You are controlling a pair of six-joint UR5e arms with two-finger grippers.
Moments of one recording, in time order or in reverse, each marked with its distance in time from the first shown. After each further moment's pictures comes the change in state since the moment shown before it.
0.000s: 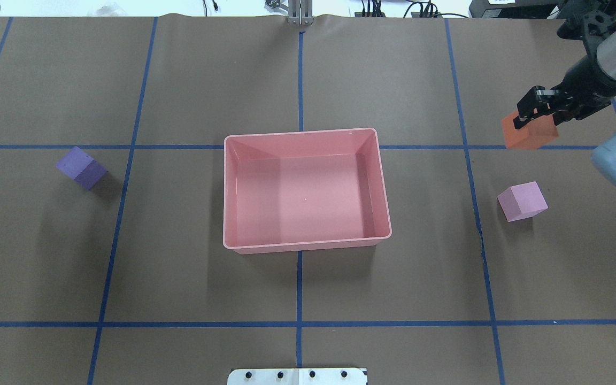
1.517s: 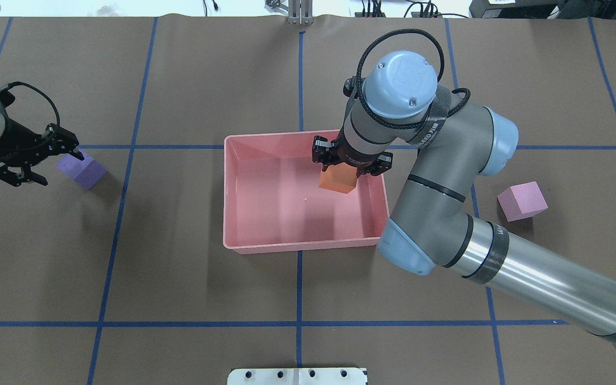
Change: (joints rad) left arm 0.267 -0.139 0.063 0.059 0.081 -0.626; right arm -0.462 0.394 -0.151 0.019 -0.380 0.607
